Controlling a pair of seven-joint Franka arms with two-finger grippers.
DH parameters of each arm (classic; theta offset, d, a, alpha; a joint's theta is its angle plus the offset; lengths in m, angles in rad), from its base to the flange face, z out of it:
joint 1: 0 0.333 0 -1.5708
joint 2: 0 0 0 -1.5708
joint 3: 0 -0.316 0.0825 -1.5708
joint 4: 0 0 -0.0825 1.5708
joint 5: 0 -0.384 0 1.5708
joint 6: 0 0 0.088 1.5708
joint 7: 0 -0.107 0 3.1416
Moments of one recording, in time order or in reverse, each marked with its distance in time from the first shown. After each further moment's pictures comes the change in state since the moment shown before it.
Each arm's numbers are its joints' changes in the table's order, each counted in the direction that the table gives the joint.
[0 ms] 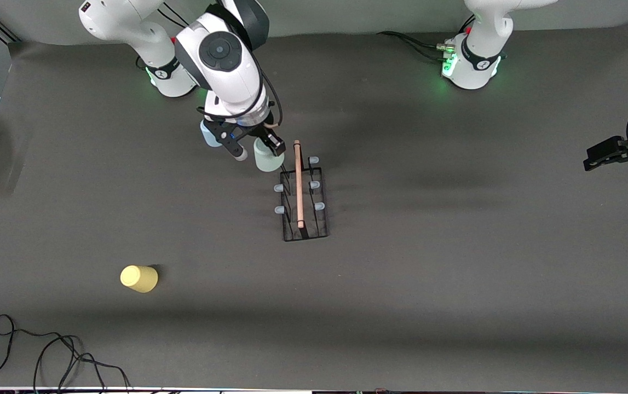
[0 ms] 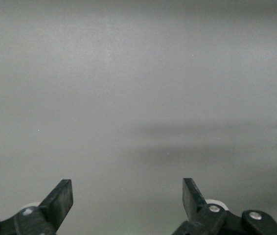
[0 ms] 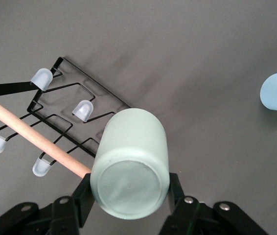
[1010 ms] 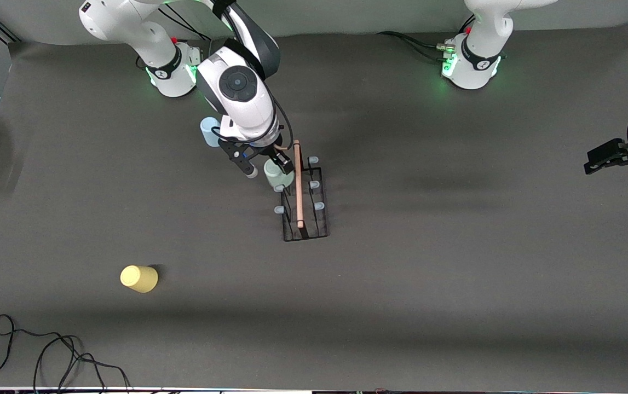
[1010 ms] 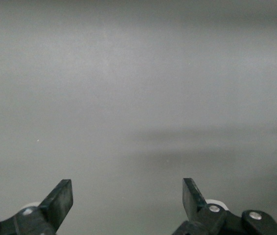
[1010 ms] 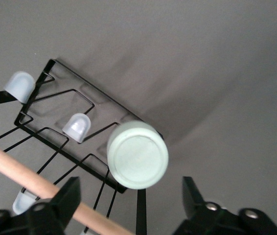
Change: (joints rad) left arm 0.001 0.001 0.004 -0.004 0.016 -0.046 -0.019; right arm 0.012 0.091 0.016 -0.005 -0.004 -0.087 -0.017
